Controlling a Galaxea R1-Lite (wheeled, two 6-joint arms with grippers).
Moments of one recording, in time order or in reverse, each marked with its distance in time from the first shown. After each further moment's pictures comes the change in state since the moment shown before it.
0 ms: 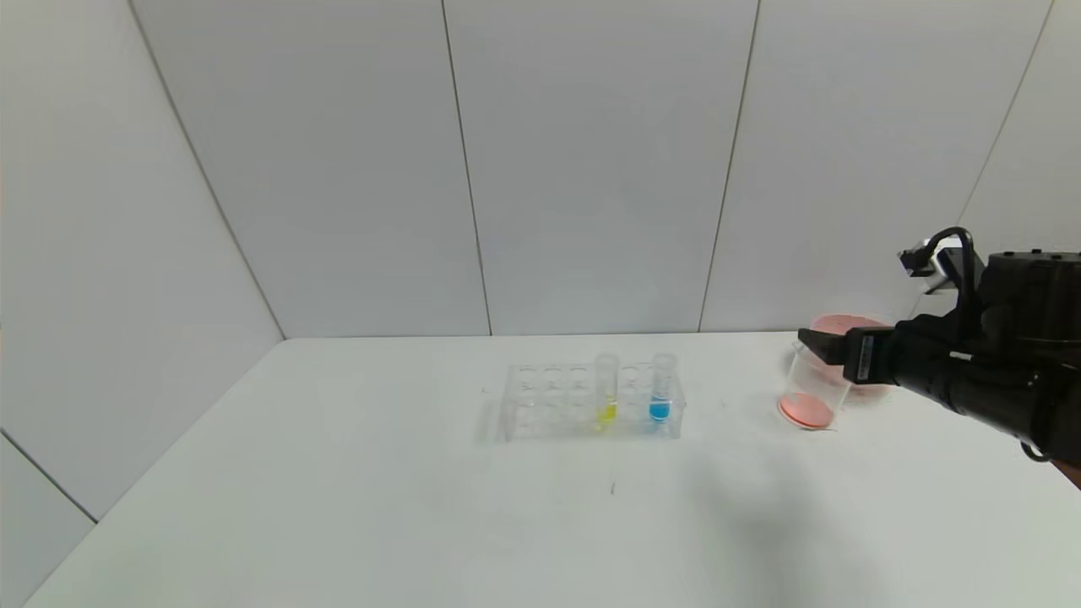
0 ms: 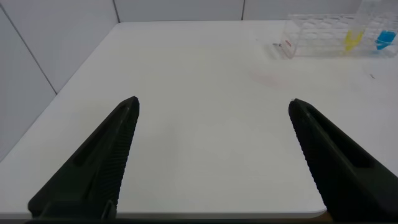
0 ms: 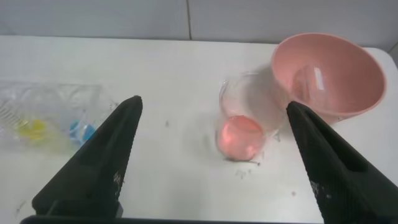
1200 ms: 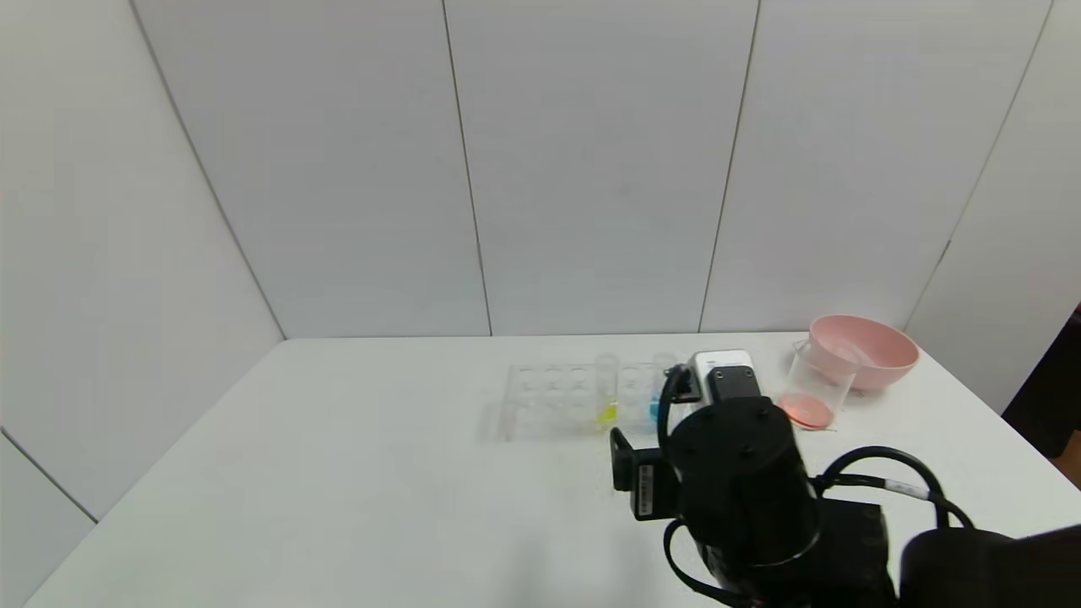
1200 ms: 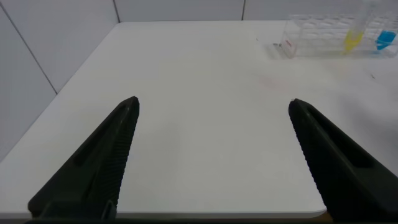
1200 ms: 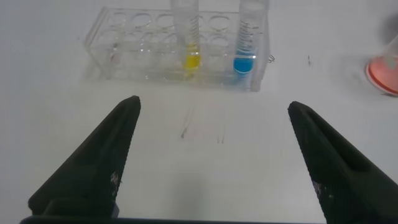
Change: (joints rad) left arm 0.000 0.000 0.000 0.000 0.000 0.000; right arm 0.781 0.150 -0.050 0.072 -0.674 0.337
